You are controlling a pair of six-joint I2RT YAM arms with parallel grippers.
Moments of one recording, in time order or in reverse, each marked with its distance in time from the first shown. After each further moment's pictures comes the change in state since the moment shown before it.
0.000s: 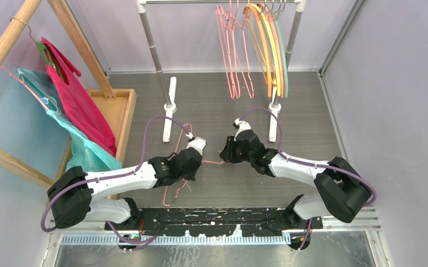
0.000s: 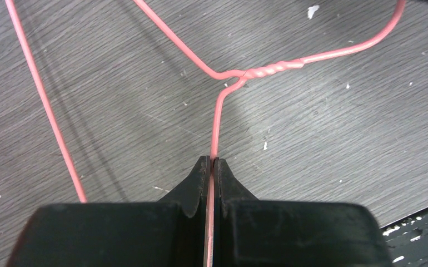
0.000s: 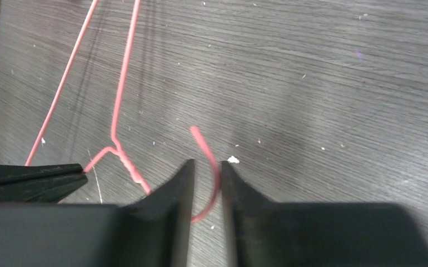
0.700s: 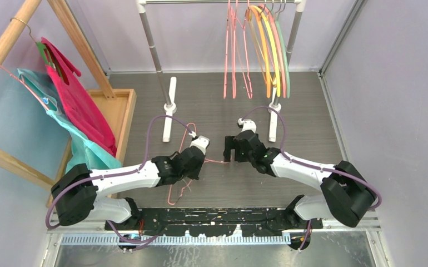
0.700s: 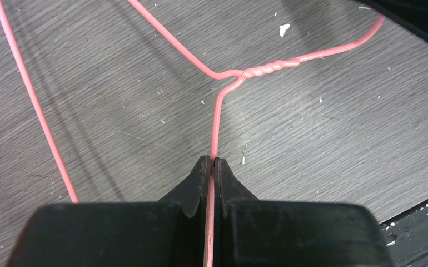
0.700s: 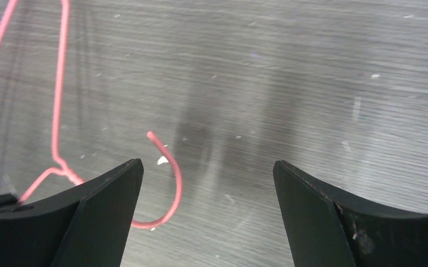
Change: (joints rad) left arm 0.000 0.032 0.013 0.050 0.030 0.000; right arm 0.006 -0.046 0.040 -0.205 0.285 -0.087
